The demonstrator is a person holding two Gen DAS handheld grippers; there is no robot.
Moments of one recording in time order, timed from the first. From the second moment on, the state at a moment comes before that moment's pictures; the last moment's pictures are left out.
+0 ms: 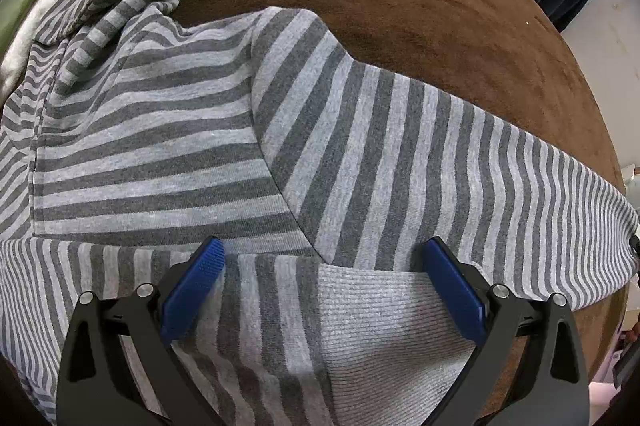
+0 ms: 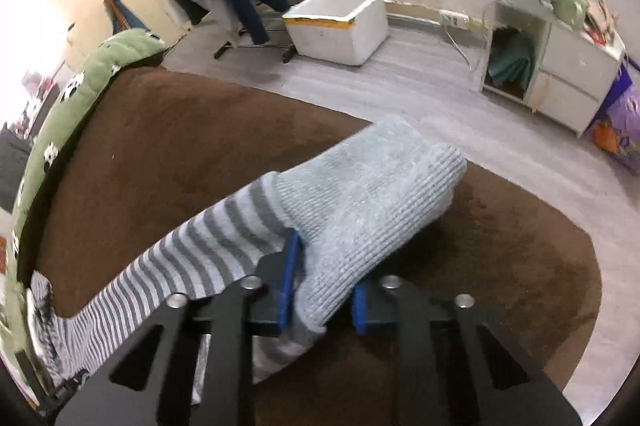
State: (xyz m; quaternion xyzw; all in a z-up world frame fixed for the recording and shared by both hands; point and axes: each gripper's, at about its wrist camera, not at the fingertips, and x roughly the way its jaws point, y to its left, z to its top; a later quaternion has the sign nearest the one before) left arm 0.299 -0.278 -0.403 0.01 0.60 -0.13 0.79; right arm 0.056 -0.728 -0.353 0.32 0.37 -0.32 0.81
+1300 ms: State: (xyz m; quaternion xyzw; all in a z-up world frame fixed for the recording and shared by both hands) left arm 0.235 0.063 -0.307 -0.06 0.52 0.02 0.85; right arm 0.255 -0.128 -0.221 0.03 0.37 0.17 0.91
